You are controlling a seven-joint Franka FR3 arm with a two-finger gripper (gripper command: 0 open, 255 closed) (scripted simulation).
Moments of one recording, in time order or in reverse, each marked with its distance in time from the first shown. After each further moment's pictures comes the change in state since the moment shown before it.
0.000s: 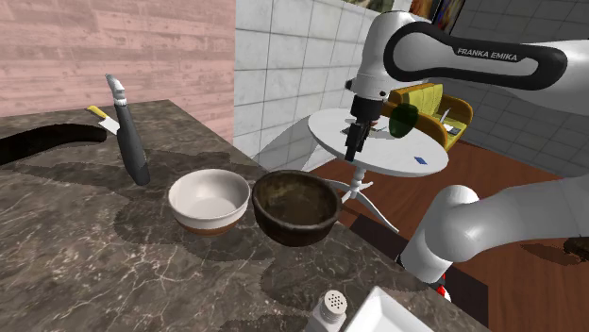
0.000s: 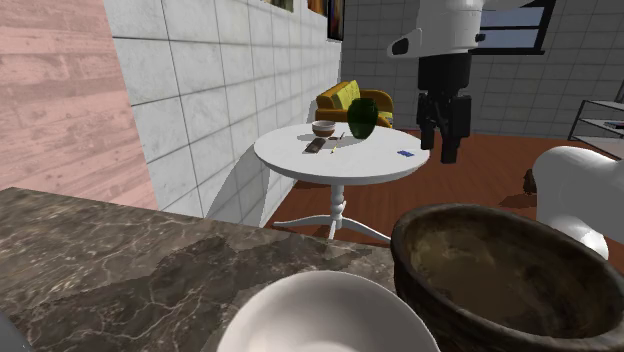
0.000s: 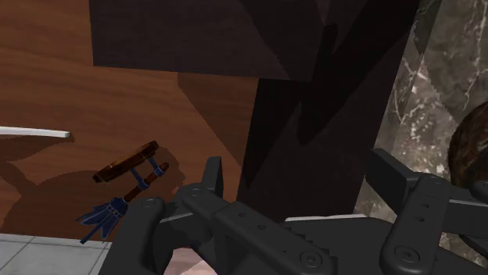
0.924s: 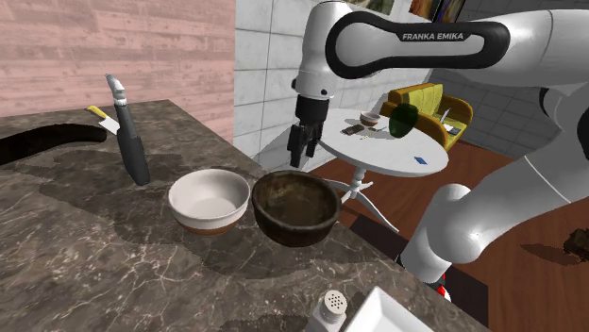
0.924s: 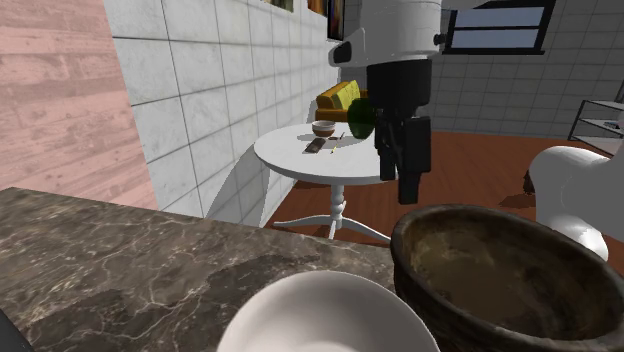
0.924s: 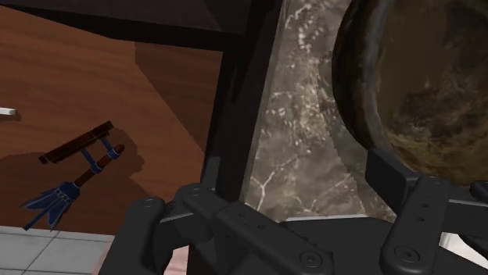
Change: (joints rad) arm 0.084 0.335 0.186 0.220 0.135 0.138 0.186
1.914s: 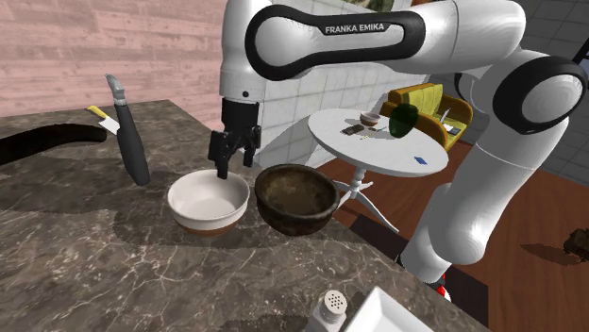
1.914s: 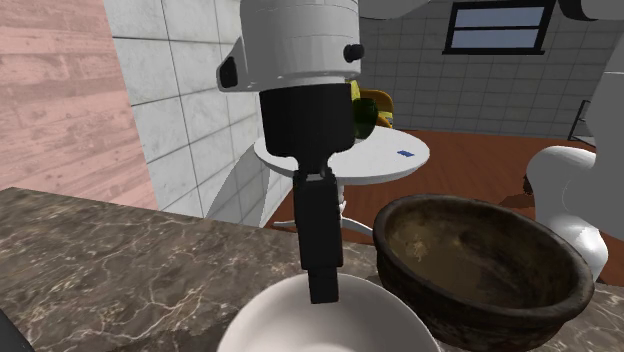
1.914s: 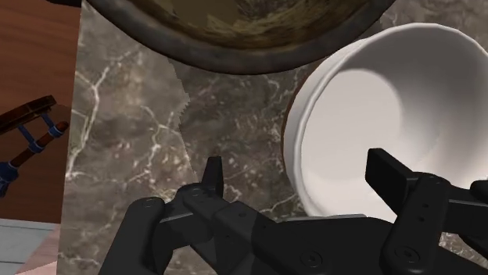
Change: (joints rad) arm 0.069 0.433 0.159 0.382 -0.024 0.086 0.210
